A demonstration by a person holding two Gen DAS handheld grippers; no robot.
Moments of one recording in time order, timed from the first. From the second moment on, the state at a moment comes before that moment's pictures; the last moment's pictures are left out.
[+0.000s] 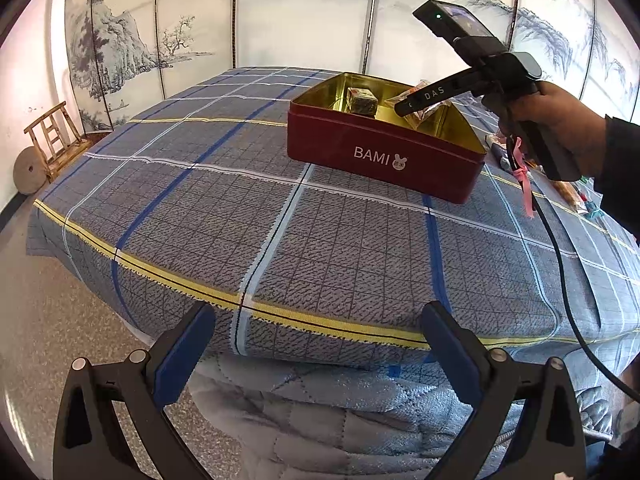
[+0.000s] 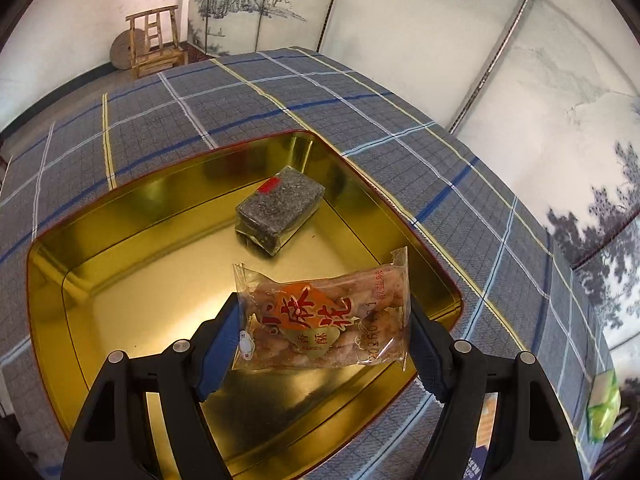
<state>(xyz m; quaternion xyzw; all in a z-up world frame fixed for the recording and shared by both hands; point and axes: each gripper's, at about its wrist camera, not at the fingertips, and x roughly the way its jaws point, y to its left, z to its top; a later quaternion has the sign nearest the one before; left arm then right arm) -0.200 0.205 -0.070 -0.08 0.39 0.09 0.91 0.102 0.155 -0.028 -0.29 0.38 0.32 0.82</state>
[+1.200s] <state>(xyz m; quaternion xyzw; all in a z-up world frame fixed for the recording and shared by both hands) -0.132 0.125 -0.020 -0.01 0.35 0.00 0.94 0.067 -0.141 0.014 -0.03 0.27 0.10 0.96</state>
